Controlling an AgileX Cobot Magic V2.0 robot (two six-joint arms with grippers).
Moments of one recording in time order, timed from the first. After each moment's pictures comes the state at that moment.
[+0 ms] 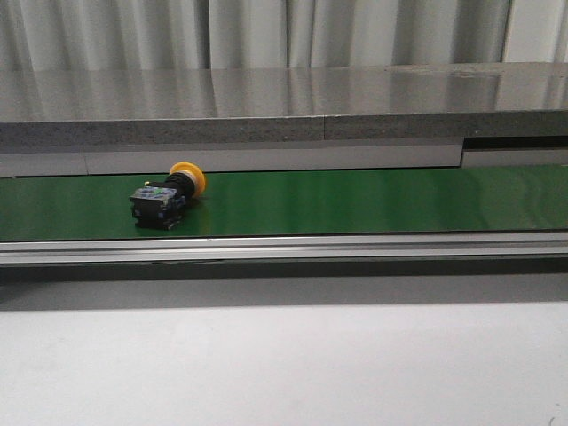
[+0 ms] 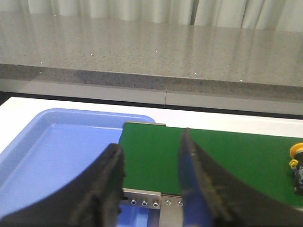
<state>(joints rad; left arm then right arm) 0.14 0.34 -0.28 -0.45 0.20 0.37 0.04 -0.01 0.03 0.00 0.14 0.04</state>
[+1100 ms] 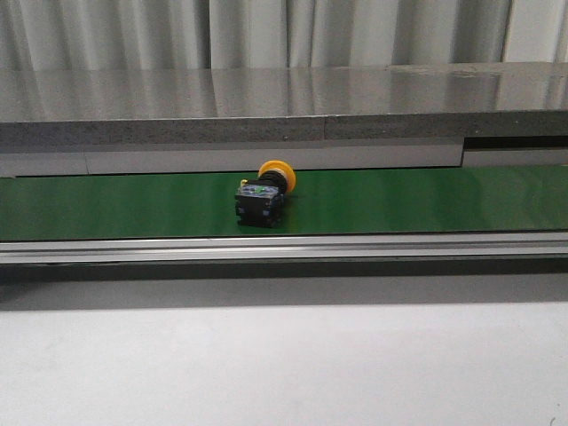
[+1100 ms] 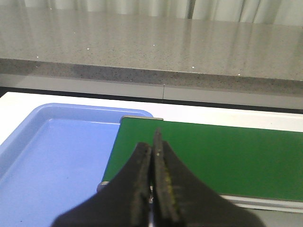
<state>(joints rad) 0.14 0.34 -0.28 -0.45 0.22 0.37 0.04 0.58 -0.63 0.00 0.63 0.04</state>
